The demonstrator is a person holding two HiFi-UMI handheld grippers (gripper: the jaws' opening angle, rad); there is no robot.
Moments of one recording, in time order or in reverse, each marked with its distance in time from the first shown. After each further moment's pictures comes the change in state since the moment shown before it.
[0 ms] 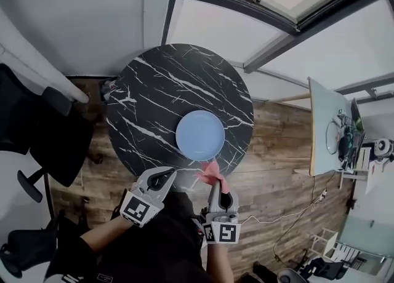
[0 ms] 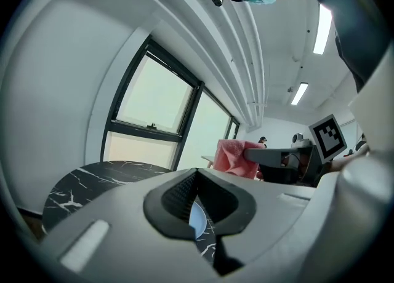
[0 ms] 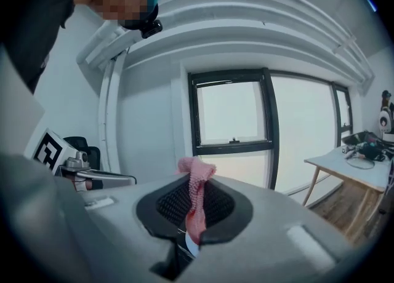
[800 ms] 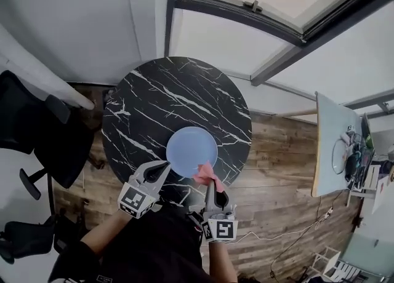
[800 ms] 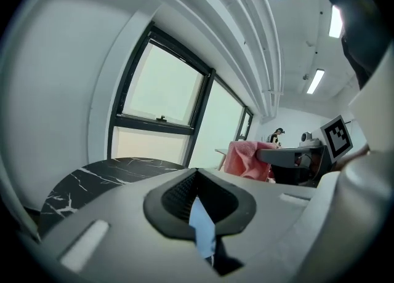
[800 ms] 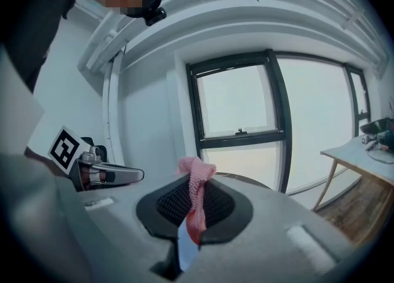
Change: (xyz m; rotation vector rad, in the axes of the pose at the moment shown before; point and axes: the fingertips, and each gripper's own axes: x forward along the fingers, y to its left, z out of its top) left arm 0.093 0.035 -0.009 0.012 0.084 0.114; right arm 0.067 -0.073 -0.017 0.022 0.036 0.141
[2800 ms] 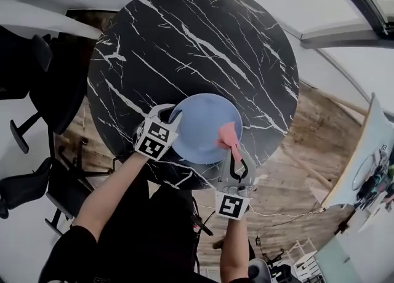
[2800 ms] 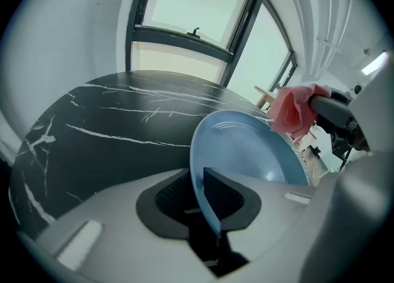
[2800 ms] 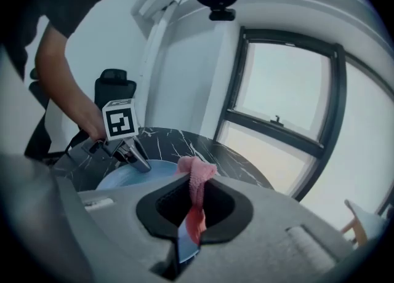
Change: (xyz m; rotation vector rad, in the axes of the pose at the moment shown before) left arm 0.137 0.124 -0.236 -0.152 0.610 0.220; right arm 0.121 -0.066 -0.151 -0.489 0.280 0.222
